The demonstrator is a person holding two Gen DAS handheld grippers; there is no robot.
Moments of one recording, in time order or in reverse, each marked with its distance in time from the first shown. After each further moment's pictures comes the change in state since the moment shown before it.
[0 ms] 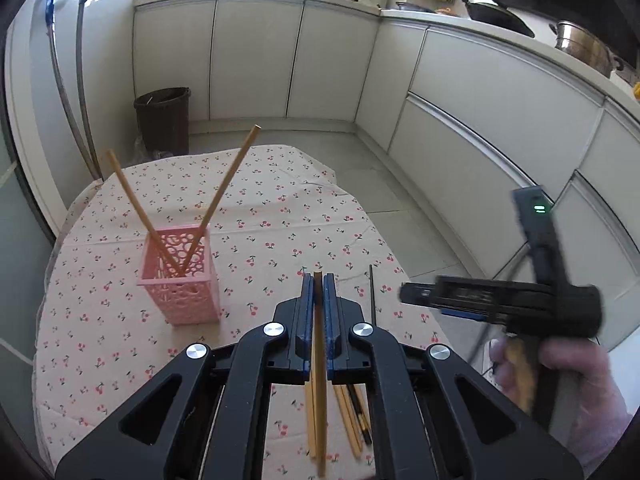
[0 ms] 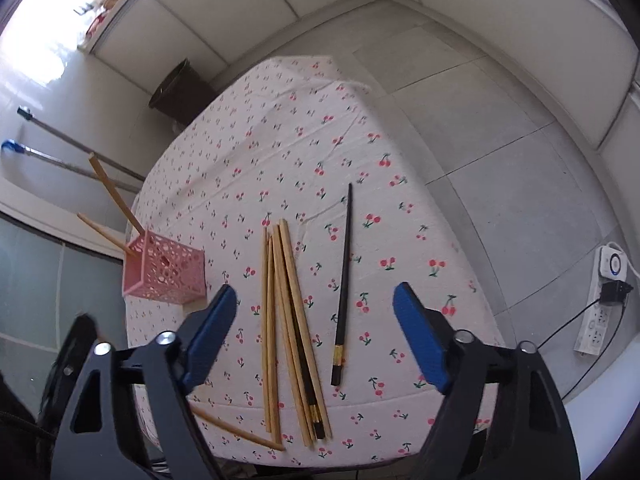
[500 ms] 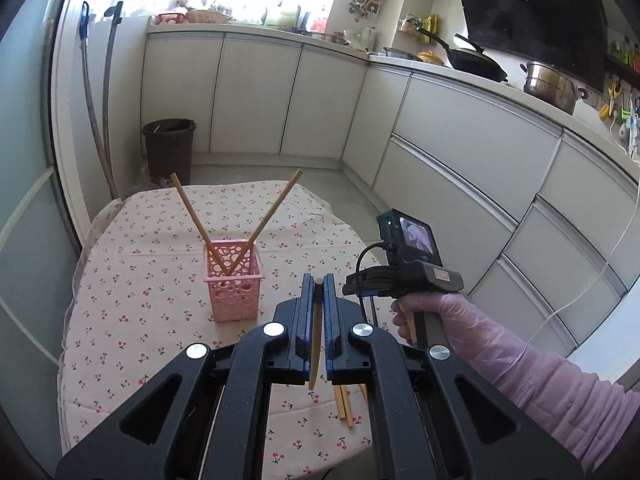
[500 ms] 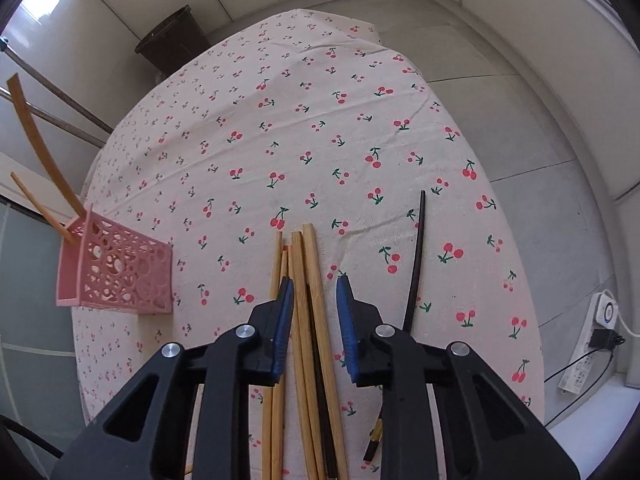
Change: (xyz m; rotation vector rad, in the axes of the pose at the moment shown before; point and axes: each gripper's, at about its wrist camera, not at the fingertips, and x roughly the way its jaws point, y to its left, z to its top) left arm -0.094 0.051 -0.020 -0.021 -0.143 -0.072; right arm 0.086 0.048 0.029 -0.129 0.032 -0.180
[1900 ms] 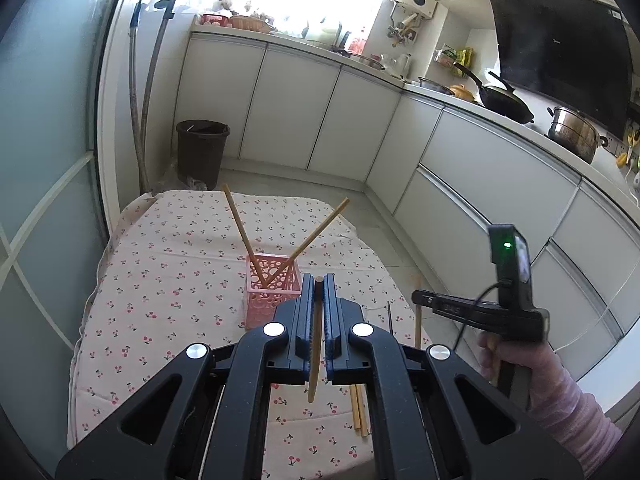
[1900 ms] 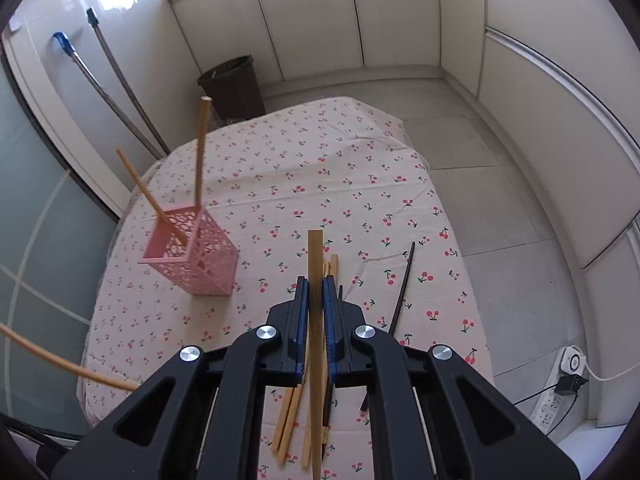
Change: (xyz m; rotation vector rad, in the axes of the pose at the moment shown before) left arm -0.029 0.037 0.010 -0.129 -0.058 0.056; right arm -0.144 0.035 -0.063 -0.186 -0.308 0.059
